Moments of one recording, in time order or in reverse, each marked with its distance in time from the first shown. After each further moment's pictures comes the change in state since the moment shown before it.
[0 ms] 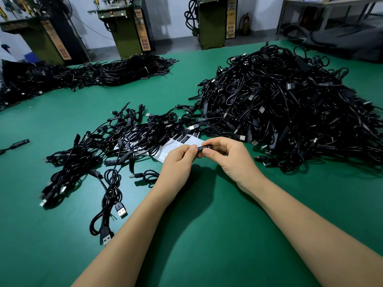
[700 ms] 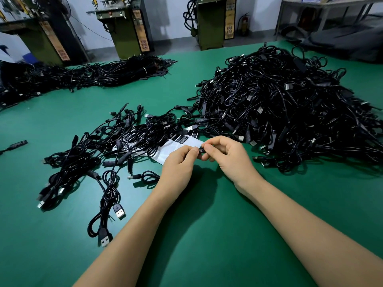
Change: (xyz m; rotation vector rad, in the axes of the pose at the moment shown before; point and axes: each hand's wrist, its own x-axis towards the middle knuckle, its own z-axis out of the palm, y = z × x) left_hand 0.000 -0.003 0.004 0.053 0.015 -0.004; right_hand -0.001 -0.001 0.005 0.006 0.056 0.026
